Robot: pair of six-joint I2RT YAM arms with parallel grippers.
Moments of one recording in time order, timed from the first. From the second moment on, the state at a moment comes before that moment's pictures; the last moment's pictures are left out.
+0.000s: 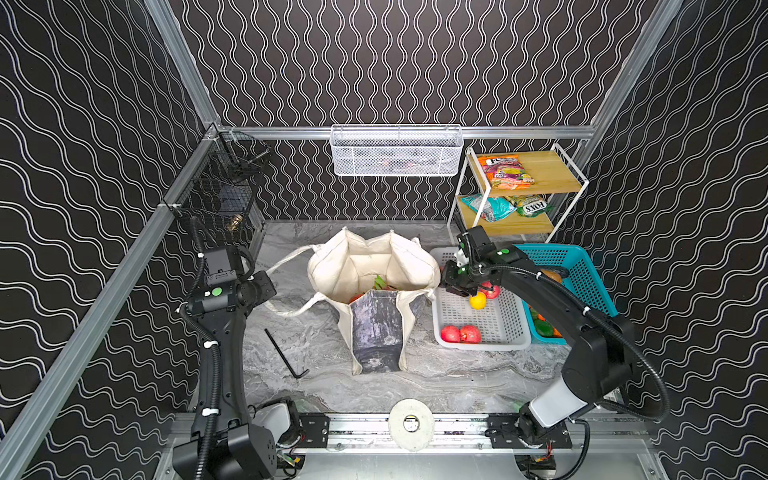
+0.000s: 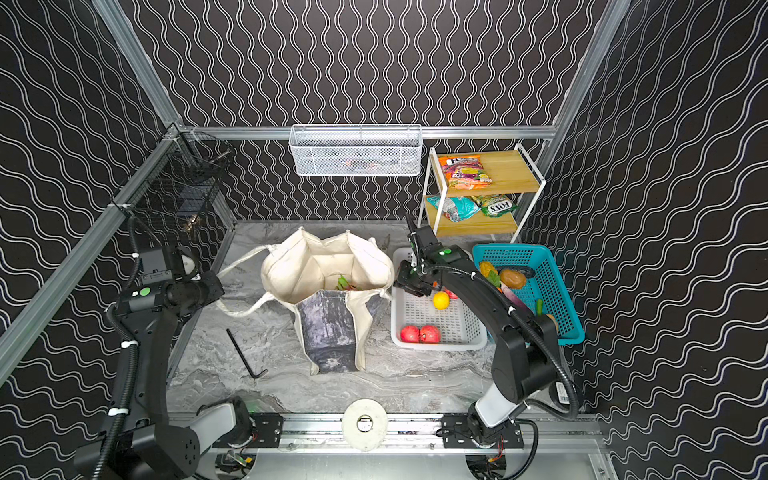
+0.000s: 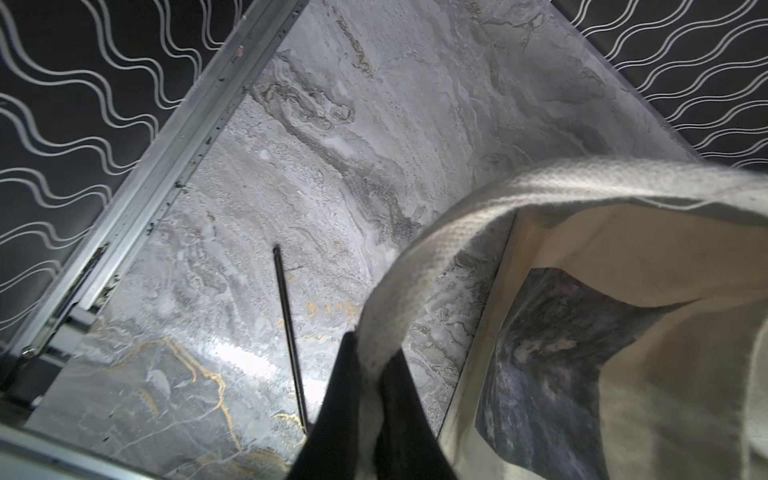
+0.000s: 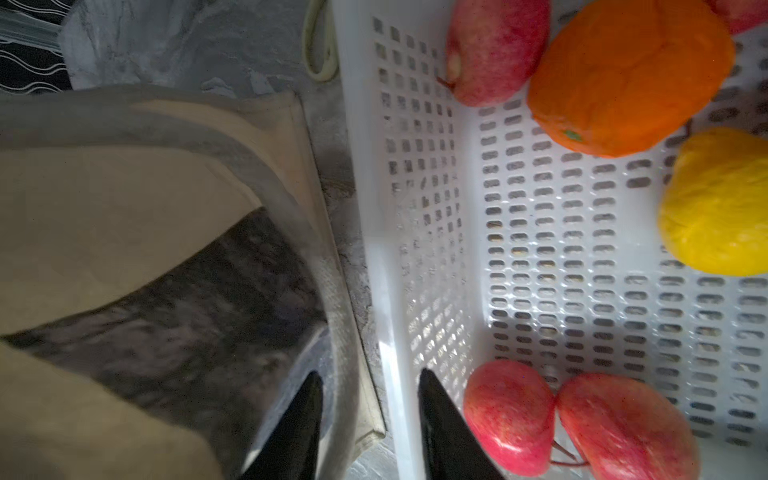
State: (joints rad) left arm 0.30 1.11 1.18 -0.98 0.10 -0.25; right arm 0.47 1.64 1.43 -0.86 -0.27 0.72
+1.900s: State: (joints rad) left arm 0.30 1.15 1.14 -0.92 0.24 -0.26; right arm 0.61 1.88 1.51 -0.73 -0.37 0.83
